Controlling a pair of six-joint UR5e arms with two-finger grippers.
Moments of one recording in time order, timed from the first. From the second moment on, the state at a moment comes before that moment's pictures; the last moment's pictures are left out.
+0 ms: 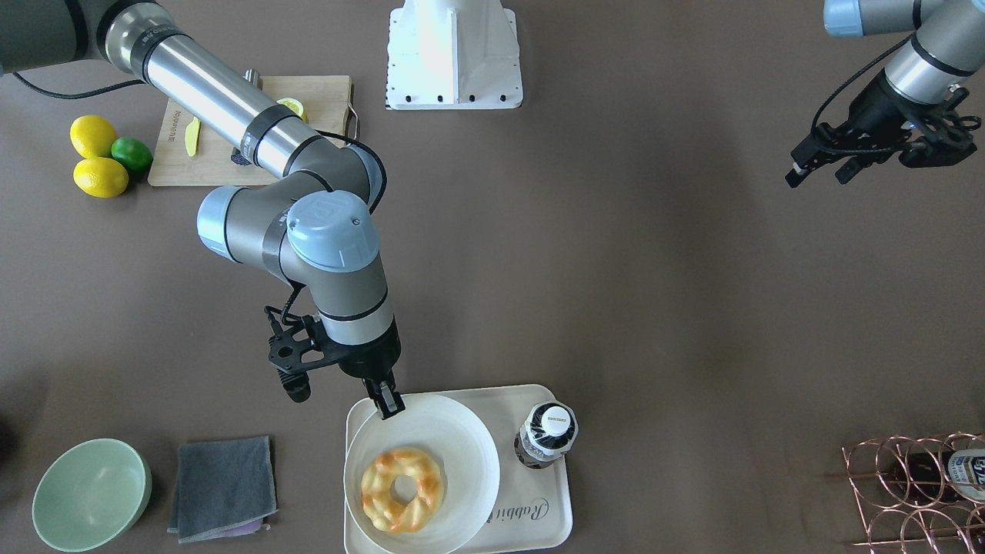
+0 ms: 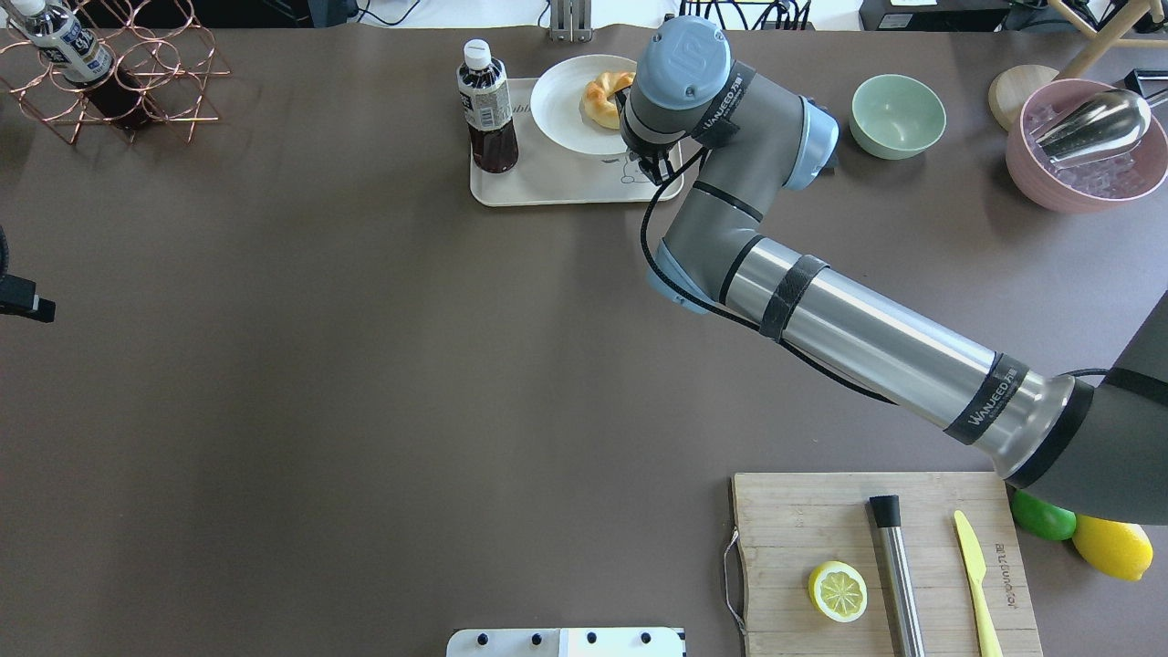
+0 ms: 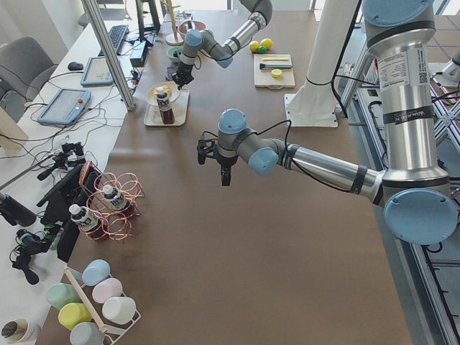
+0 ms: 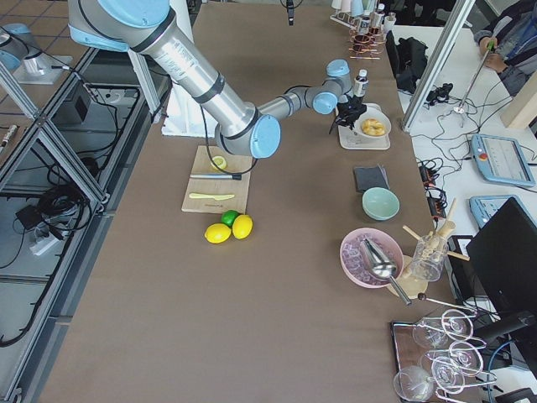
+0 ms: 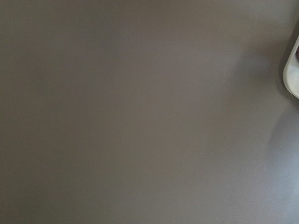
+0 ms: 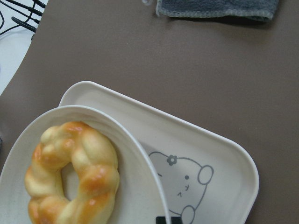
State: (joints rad) left arm -1.10 -1.39 -2.01 -1.98 -2.26 -0.85; right arm 0.75 -0.62 1.01 -1.08 1.75 2.21
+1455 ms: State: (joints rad) left arm -1.29 -1.30 -1.96 -1.97 -2.39 -0.42; right arm 0.92 -0.97 1.53 -1.30 2.05 1.75
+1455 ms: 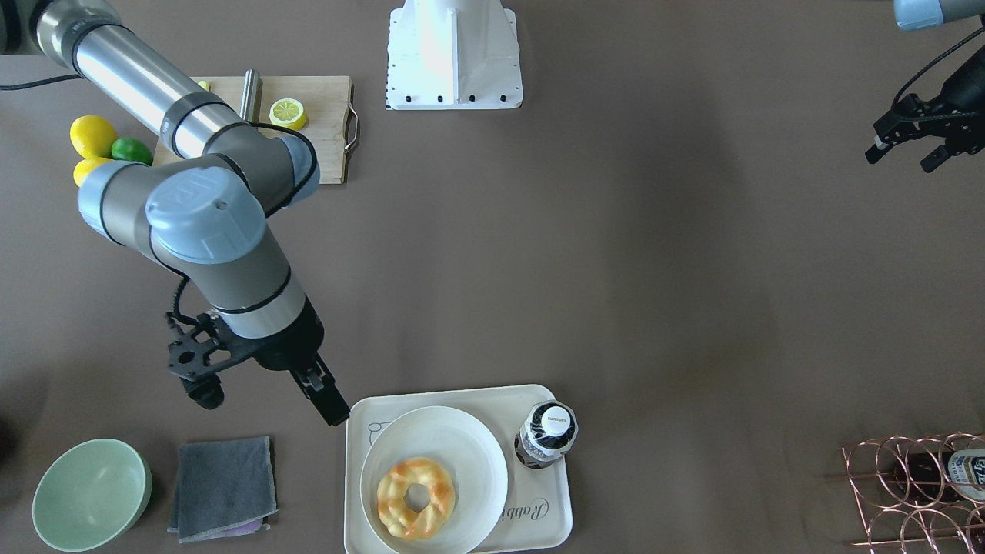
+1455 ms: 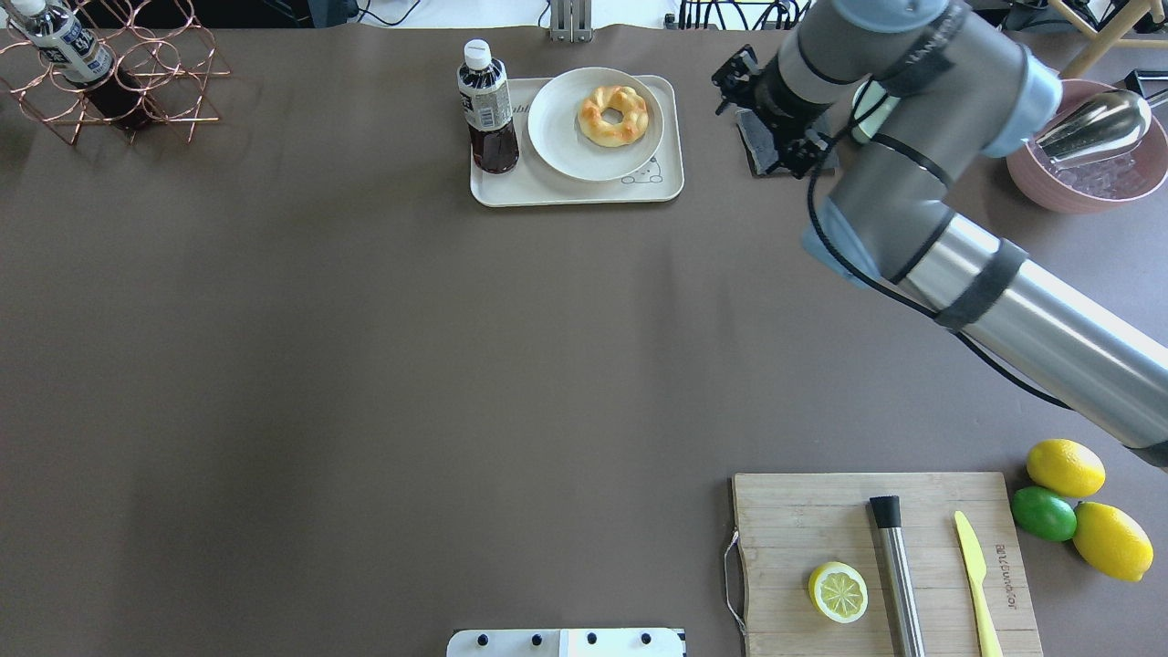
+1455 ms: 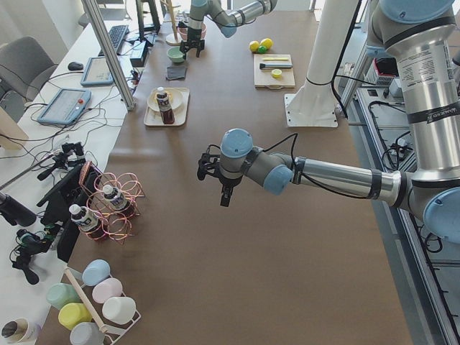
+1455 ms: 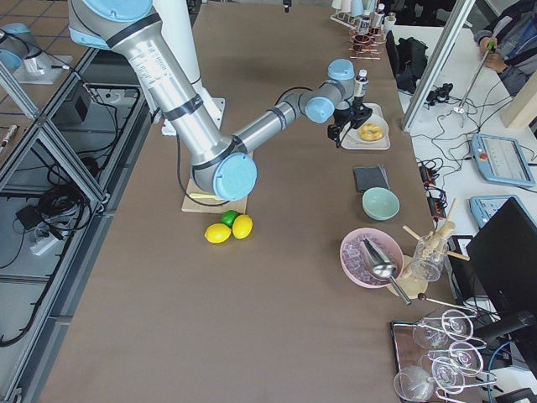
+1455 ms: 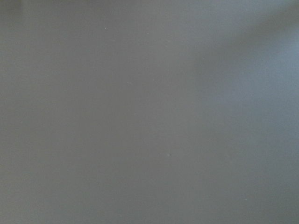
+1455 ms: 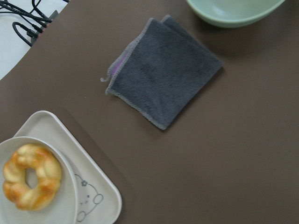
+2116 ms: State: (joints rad) left arm -1.33 -1.29 -1.92 -1.97 -2.41 -0.28; right arm 1.22 -1.44 1.83 -1.34 2.32 0.96
